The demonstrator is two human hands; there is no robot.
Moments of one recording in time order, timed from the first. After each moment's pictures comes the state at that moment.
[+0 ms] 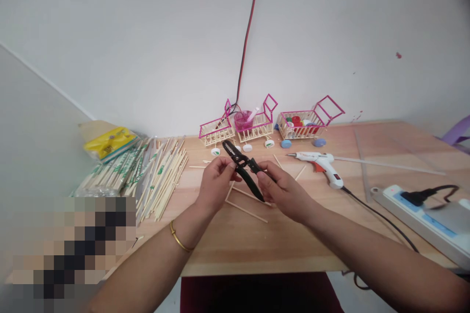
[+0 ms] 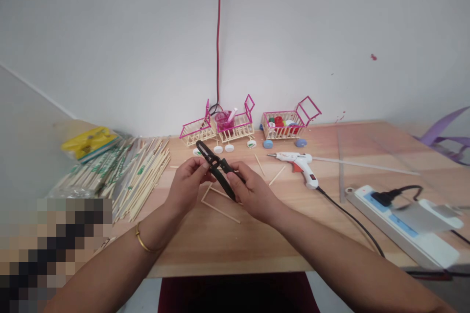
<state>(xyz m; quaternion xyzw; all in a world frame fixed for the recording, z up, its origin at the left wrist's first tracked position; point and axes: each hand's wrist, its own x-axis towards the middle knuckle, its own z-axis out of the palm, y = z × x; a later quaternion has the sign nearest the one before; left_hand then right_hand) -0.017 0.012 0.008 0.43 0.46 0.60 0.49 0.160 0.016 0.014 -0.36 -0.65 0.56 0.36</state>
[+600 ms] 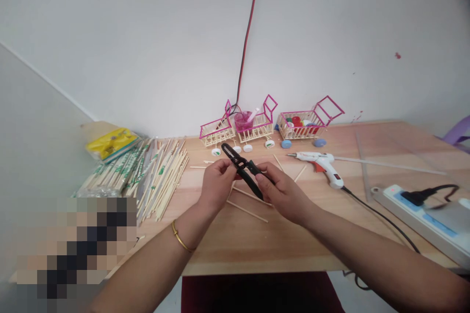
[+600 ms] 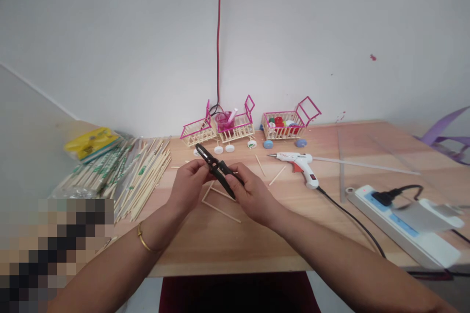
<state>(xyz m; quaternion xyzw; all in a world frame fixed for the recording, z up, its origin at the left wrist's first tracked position) -0.011 0.013 0.011 0.42 0.49 0.59 0.49 0.159 0.013 0.014 -0.38 -0.68 0.51 0.37</state>
